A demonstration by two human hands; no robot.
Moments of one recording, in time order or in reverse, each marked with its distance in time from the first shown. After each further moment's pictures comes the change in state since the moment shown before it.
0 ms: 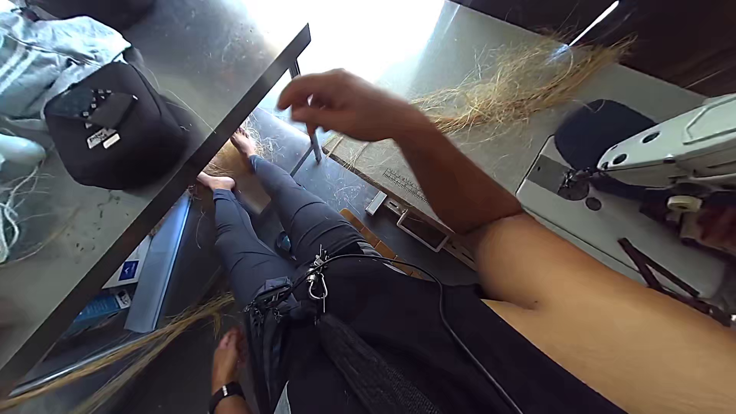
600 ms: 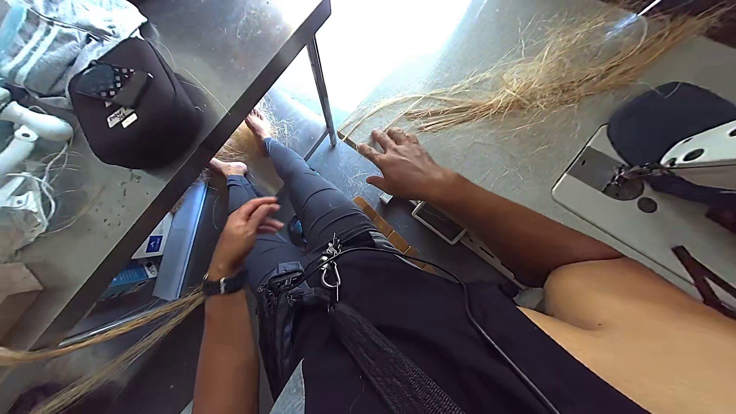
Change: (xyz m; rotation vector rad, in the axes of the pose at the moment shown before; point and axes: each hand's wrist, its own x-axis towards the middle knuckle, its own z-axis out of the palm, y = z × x) left_hand -0.038 0.288 0.035 0.060 -0.543 0.686; right_hand -0.106 0.053 0.076 -0.686 -0.226 0.627
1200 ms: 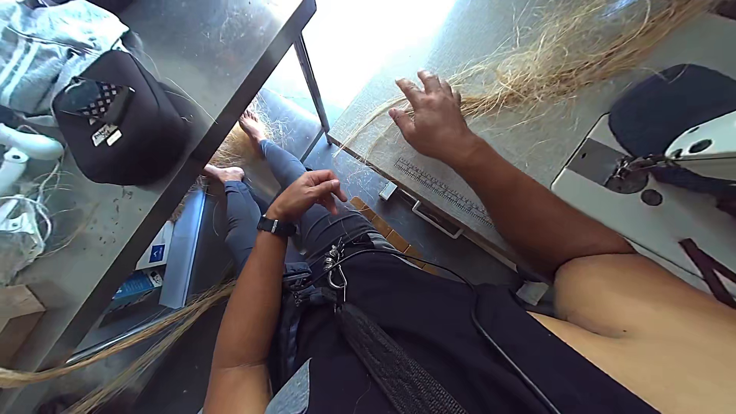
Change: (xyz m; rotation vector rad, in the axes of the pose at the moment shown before) left_hand 0.104 0.034 0.093 -0.145 -0.632 0.117; right_hand 0.012 0.074 -0.027 0.188 0.332 0.326
